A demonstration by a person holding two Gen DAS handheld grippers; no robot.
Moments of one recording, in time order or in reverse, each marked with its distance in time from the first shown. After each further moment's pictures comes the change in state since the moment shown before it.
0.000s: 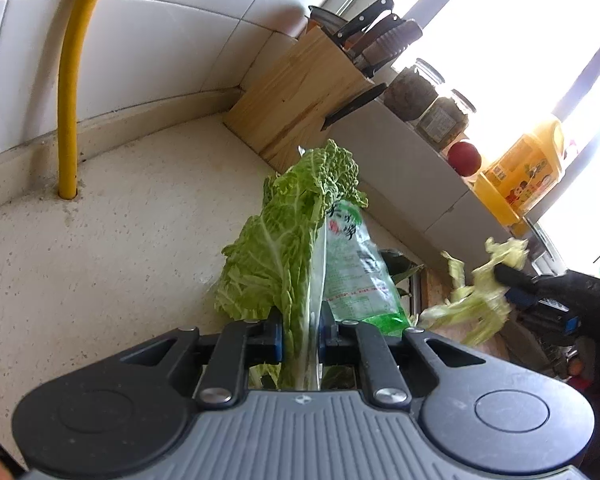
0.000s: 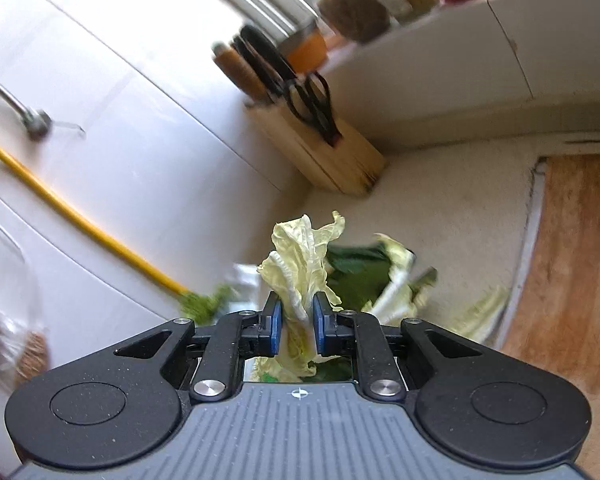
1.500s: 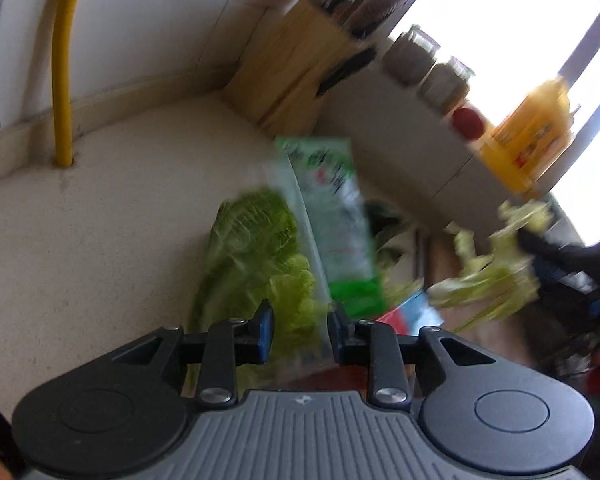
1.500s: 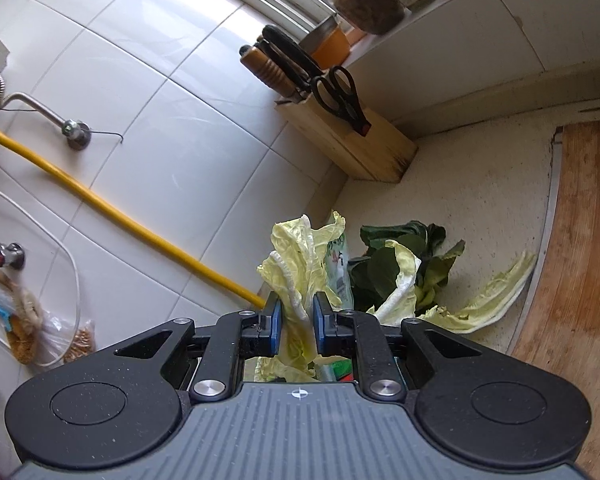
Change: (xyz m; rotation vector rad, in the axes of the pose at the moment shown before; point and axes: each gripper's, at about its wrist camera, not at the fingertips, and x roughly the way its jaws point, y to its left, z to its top) left arm 0.021 -0.020 -0.031 0.039 0.066 0.075; right arm -0.012 -0.009 -0.020 0.044 0.016 0.119
